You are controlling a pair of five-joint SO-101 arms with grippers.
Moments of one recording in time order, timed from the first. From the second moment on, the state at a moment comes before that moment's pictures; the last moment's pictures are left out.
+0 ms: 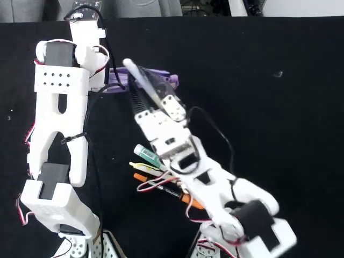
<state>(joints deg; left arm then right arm) -0.2 8.2 -32.8 98.6 0.0 -30.8 -12.9 71.4 -79.5 22.1</state>
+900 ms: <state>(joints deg) -6.5 7.4 -24.9 93.8 0.0 12.7 -78.0 91.1 4.1 25.5</state>
